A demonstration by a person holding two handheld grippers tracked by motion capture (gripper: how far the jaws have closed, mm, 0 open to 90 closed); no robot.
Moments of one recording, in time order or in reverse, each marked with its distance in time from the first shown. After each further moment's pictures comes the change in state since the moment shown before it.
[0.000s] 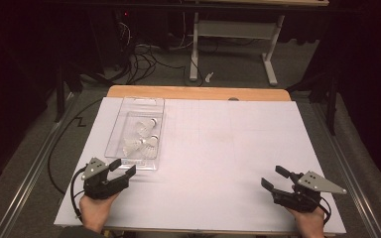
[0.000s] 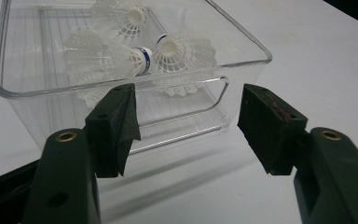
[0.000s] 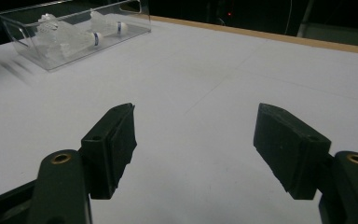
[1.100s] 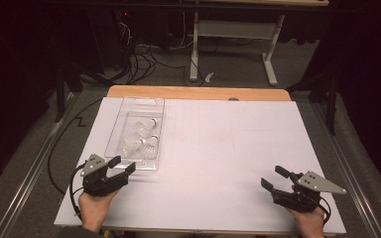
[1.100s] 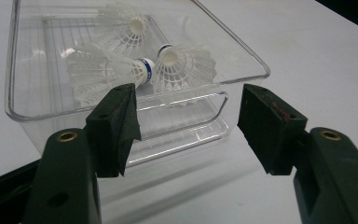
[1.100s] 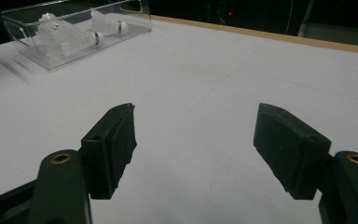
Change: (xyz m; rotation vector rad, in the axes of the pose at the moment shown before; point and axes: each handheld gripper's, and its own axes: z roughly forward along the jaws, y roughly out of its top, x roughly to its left) left arm 0.000 0.009 -0.001 -0.003 0.005 0.002; right arm 0.000 0.000 0.000 0.001 0.003 -0.001
